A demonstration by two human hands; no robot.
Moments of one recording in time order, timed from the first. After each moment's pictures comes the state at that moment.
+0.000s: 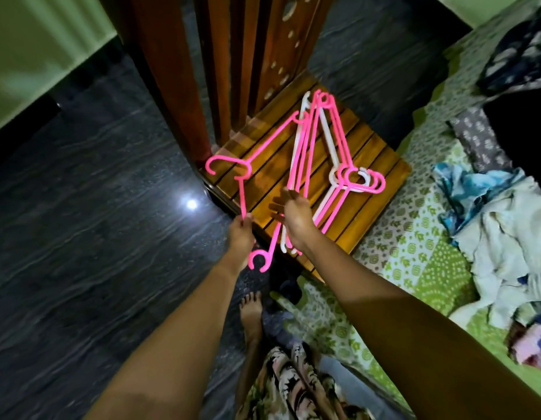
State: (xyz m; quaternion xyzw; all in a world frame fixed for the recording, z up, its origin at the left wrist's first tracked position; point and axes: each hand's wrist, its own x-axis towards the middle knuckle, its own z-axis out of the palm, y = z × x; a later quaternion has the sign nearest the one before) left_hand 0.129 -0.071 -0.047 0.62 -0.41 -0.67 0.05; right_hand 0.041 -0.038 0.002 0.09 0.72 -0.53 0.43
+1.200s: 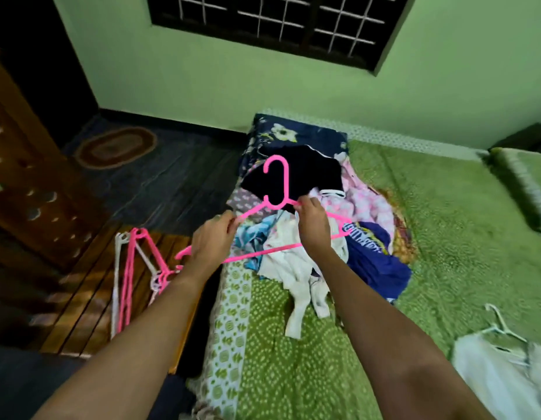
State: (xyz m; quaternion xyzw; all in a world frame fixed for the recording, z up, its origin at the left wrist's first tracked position) left_hand -0.118 0.165 0.247 0.11 -0.95 -0.28 0.11; right_hand -0.217 0.350 0.240 -0.12 0.95 -0.25 -0.13
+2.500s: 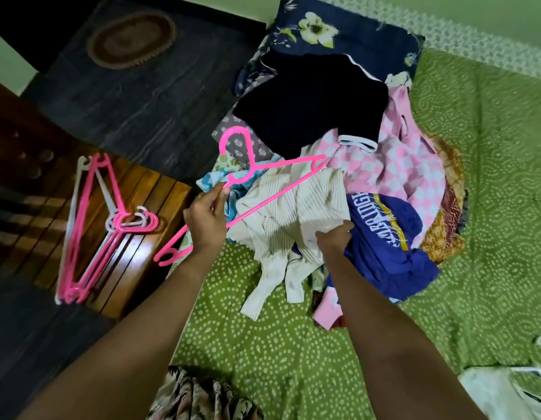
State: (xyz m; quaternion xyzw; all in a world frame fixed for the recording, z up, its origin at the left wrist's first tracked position) left_hand -0.230 0.296 0.116 0.38 -0.77 -0.47 0.20; right_hand -0.340 0.500 0.033 0.25 0.85 -0.40 0.23
